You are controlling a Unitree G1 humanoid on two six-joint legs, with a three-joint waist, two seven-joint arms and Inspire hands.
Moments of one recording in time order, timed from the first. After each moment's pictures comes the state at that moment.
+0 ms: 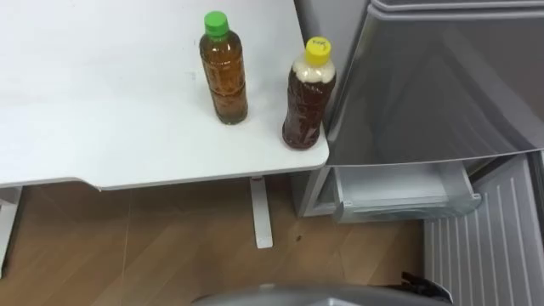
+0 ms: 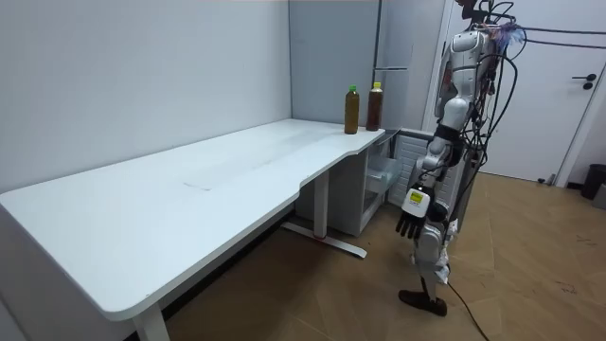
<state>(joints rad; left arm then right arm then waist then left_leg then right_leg) 0.22 0.18 0.10 1.14 0.29 0.15 0.09 0.10 -0.22 -0.02 1.25 0.19 0.02 0.07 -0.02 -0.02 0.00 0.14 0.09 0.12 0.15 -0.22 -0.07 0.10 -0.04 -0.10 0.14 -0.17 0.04</state>
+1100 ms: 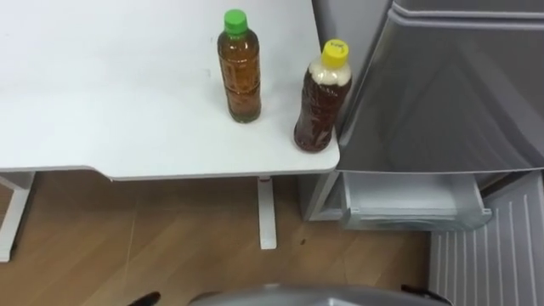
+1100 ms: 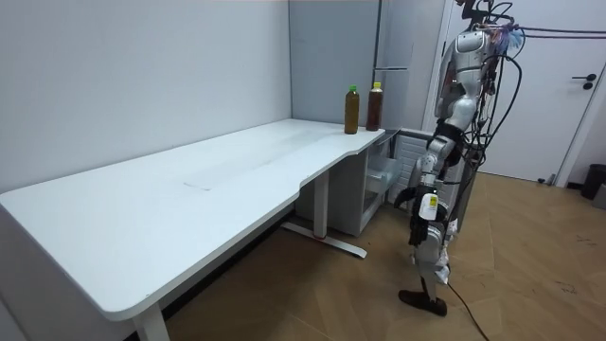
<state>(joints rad) 0.23 0.18 0.42 0.96 -0.78 0.07 0.40 0.11 -0.24 -0.07 1.24 0.15 0.09 0.11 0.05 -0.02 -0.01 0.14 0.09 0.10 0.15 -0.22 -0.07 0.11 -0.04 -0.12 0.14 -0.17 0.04</state>
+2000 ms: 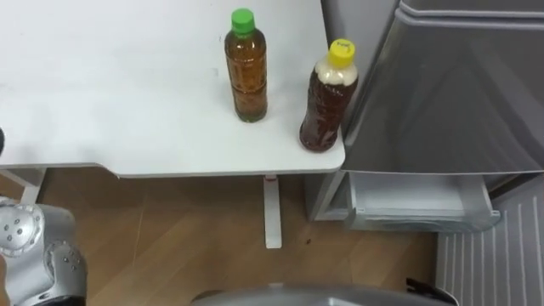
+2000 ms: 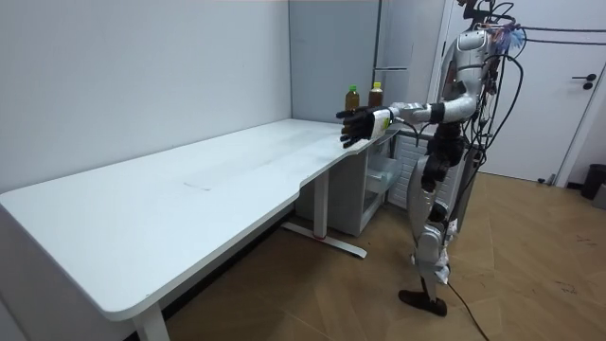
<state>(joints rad) 0.20 0.22 0.39 -0.09 -0.46 -0.18 0.82 0.16 -0.23 -0.10 1.16 0.05 0.03 0.11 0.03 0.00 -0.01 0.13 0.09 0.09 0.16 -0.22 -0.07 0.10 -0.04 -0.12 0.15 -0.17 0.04</state>
